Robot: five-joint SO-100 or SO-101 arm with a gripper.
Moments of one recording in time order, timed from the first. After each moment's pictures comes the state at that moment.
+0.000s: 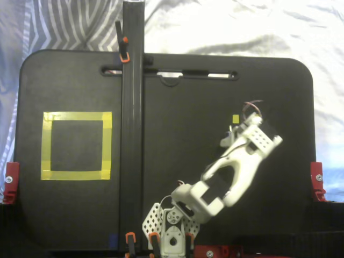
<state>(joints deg) 44.3 85.8 106.0 65.2 -136.3</state>
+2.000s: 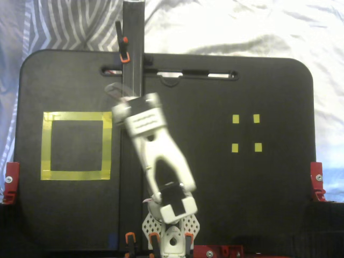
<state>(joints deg) -23.1 95.5 101.8 76.6 -64.1</state>
